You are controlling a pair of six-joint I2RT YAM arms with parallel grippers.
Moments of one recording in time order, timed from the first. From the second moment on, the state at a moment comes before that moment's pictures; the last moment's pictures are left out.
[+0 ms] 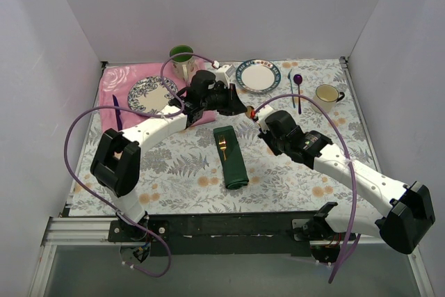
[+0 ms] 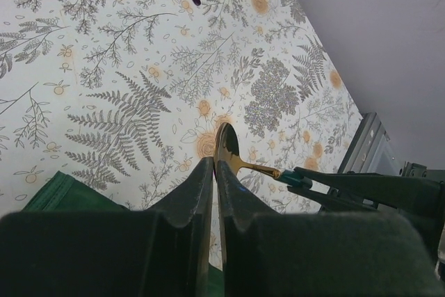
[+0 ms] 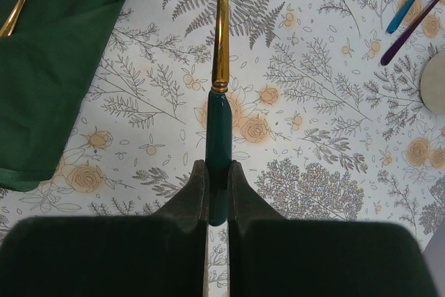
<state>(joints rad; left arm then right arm) -0.61 1.72 1.31 0.00 0.45 -0.48 0.77 1.16 0.91 -0.57 0.27 -0.11</state>
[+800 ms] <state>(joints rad) -0.39 1.75 1.31 -0.05 0.75 -0.35 0.76 1.12 0.96 -0.57 0.05 -0.14</state>
